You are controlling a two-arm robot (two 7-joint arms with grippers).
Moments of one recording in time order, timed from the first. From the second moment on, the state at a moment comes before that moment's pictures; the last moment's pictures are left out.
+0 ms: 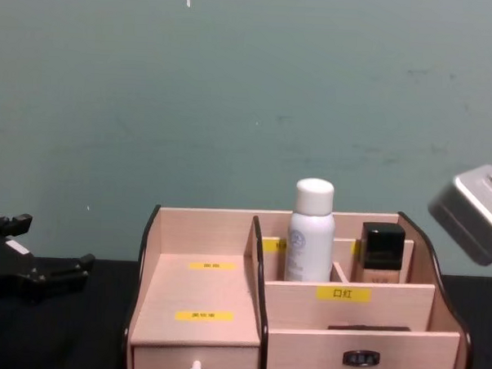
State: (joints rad) left arm -0.20 0.60 0.45 -1.41 -0.25 -0.12 0.03; right arm -0.03 0.38 -0.37 -1.87 0.06 0.65 0.32
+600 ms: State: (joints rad) left arm -0.20 0.60 0.45 -1.41 -0.25 -0.12 0.03; right arm -0.03 0.37 -0.37 -1.86 0.03 0.64 0.33
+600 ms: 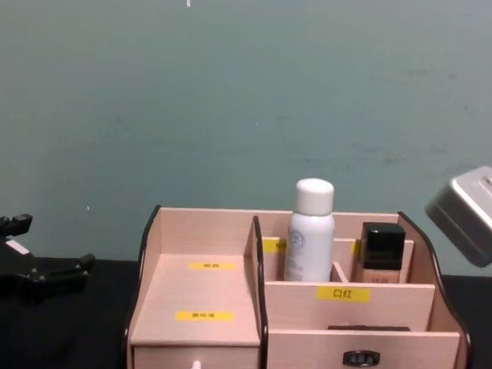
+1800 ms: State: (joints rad) left arm -0.20 0.60 0.45 -1.41 -0.25 -0.12 0.03; right arm -0.04 0.38 -0.34 -1.89 0.03 0.63 0.36
